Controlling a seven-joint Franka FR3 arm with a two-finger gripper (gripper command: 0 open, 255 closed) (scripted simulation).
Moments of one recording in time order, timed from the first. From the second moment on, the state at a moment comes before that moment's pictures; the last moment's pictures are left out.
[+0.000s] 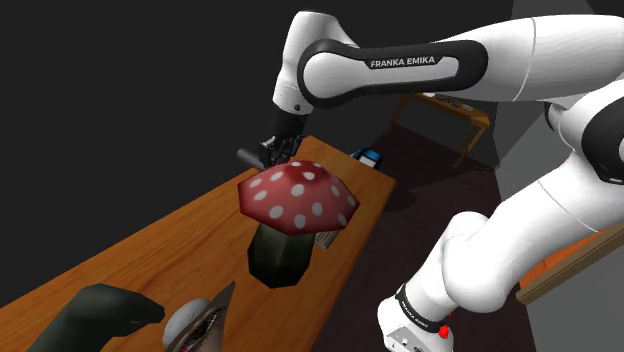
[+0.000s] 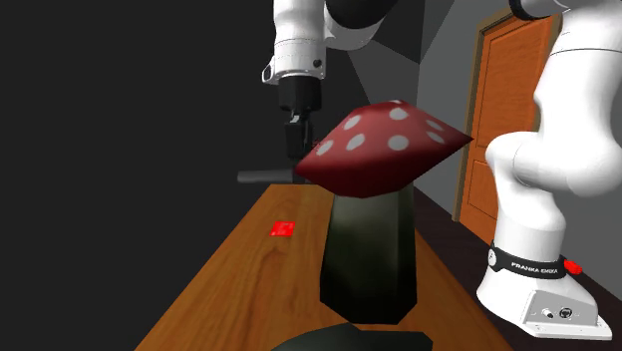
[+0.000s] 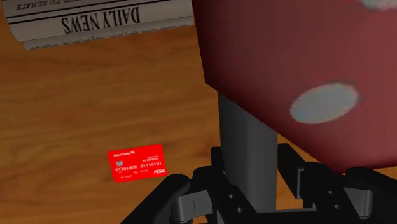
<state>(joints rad) 0.19 -0.23 0.11 -2.20 0.11 1.98 0.14</state>
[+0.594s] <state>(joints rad) 0.28 -0.08 0.24 -2.04 0.10 1.99 0.37</state>
